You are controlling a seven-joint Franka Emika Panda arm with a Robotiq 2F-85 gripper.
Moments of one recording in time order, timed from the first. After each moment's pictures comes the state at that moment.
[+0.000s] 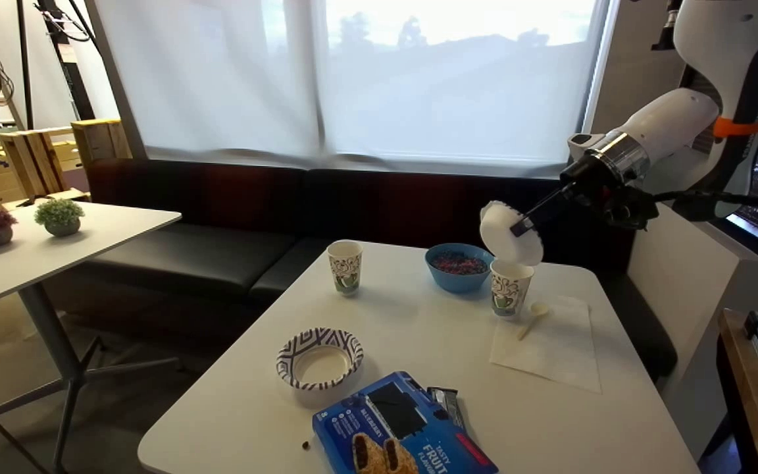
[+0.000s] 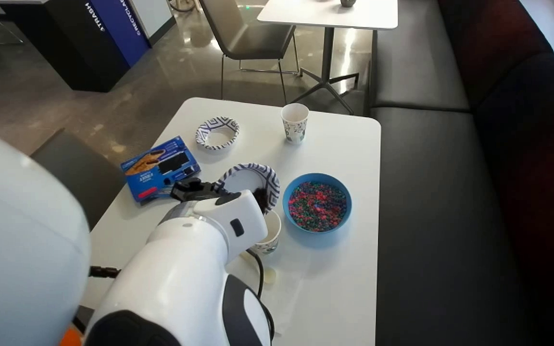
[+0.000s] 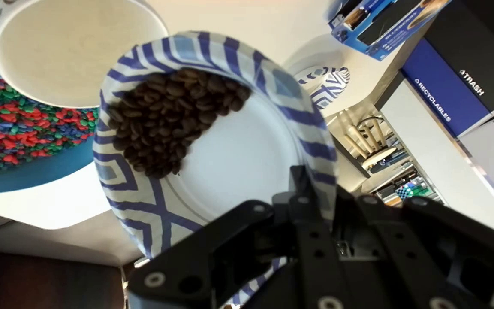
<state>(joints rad) -0.53 0.50 -0.27 -2.42 -1.64 4.19 0.84</state>
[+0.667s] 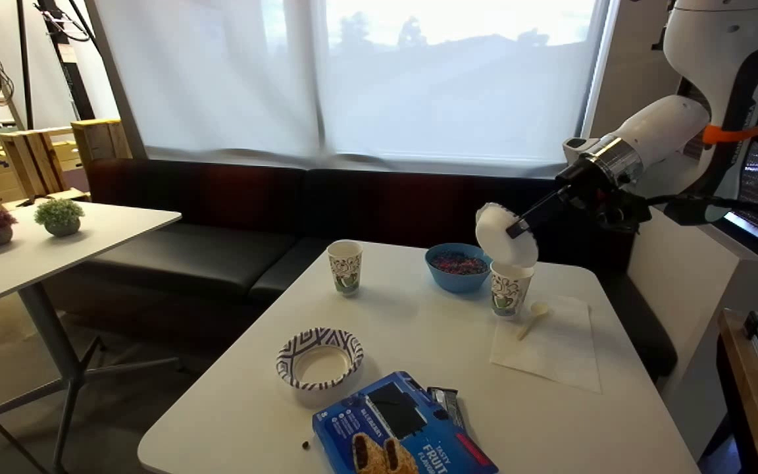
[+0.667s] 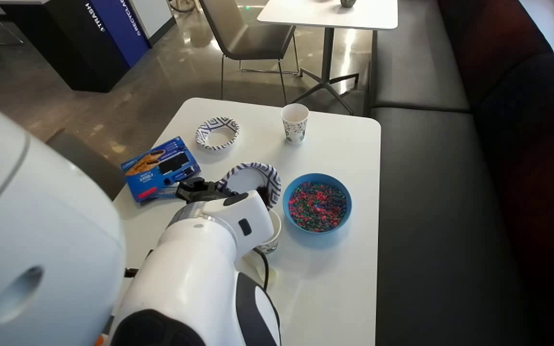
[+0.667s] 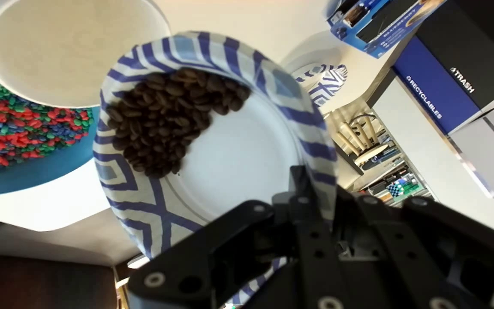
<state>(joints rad) -0.54 0.54 -0.24 -2.38 -1.64 4.21 0.84</state>
